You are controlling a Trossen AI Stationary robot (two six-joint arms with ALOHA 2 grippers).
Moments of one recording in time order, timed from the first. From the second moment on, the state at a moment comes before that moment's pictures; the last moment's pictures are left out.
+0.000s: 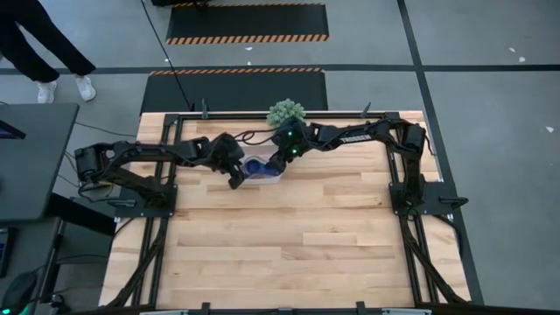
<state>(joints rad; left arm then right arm) 0.38 1.36 0.65 -0.22 0.10 -0.20 -0.38 1.96 1.26 -0.03 -0.40 0.43</state>
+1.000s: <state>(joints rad) 0.41 1.17 0.66 -0.28 0.09 -0.15 -0.40 1.91 1.29 -0.06 -0.35 0.31</state>
